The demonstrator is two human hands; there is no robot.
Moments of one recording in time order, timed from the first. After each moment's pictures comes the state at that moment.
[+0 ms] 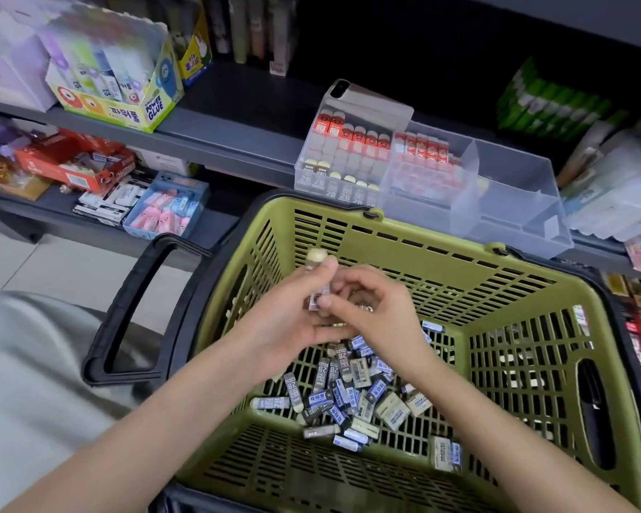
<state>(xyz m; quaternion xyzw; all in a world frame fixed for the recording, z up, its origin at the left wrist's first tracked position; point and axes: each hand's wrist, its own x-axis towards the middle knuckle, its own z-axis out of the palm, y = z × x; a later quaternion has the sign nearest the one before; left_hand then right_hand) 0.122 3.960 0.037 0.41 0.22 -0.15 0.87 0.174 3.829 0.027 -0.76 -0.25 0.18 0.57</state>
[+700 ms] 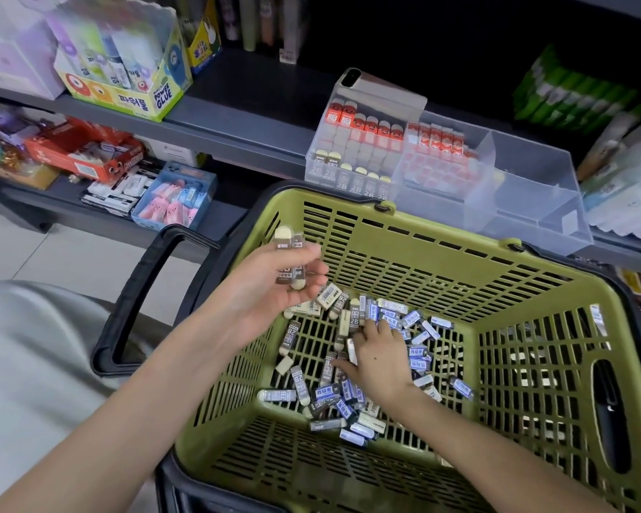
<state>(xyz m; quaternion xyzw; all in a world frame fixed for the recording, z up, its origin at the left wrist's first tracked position) 0.131 3.996 0.034 0.46 0.25 -0.10 0.85 0.162 3.796 -0.114 -0.93 -0.34 0.07 -0.08</state>
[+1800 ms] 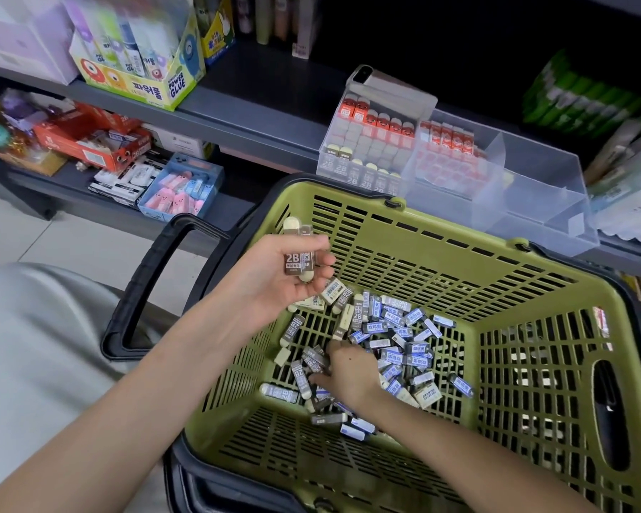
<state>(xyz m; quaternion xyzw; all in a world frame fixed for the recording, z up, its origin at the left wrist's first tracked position) 0.130 3.999 0.033 0.43 0.25 -0.10 0.86 0.136 3.825 -0.135 -0.92 -0.31 0.23 0.01</state>
